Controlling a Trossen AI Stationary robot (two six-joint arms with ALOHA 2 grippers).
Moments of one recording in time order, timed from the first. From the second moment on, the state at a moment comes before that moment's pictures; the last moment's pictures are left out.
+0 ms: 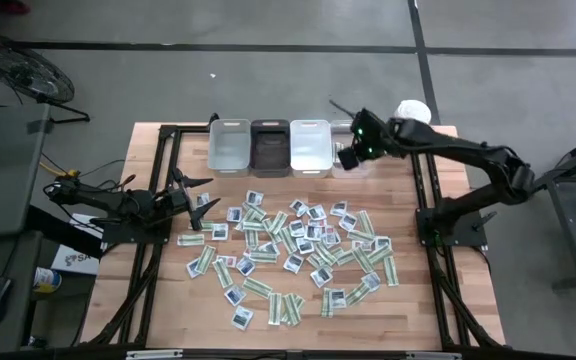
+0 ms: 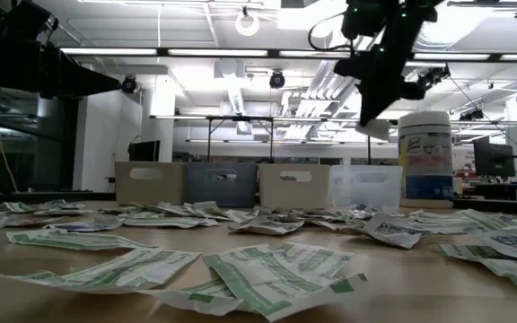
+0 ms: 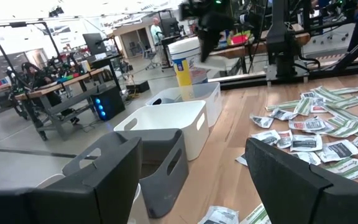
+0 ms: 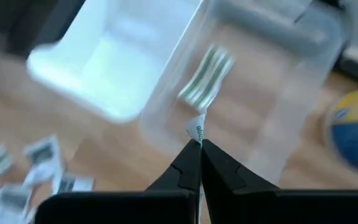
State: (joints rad) left arm -0.29 0.04 0.03 0.05 -0.72 0.26; right arm -0.53 1.40 1.16 -0.84 0.20 0.53
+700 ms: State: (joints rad) left arm -0.29 0.04 0.03 0.05 -0.71 0.26; right arm -0.72 1.73 1.26 -0.85 0.15 0.54
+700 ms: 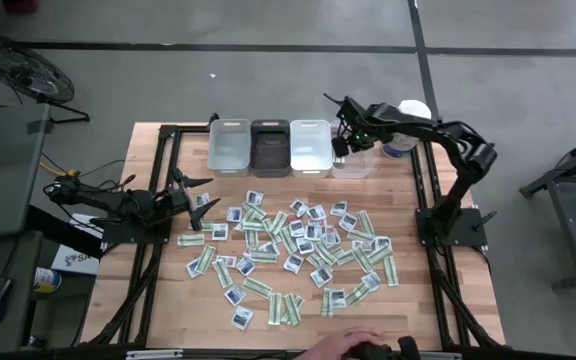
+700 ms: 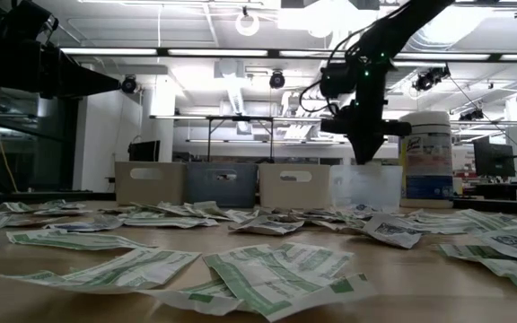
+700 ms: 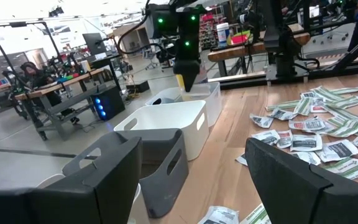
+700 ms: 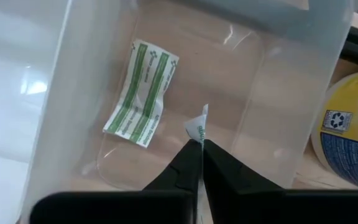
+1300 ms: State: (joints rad) left arm -0.29 0.04 0.03 0.05 -0.72 0.26; right arm -0.68 1.67 1.26 -0.84 0.10 0.54
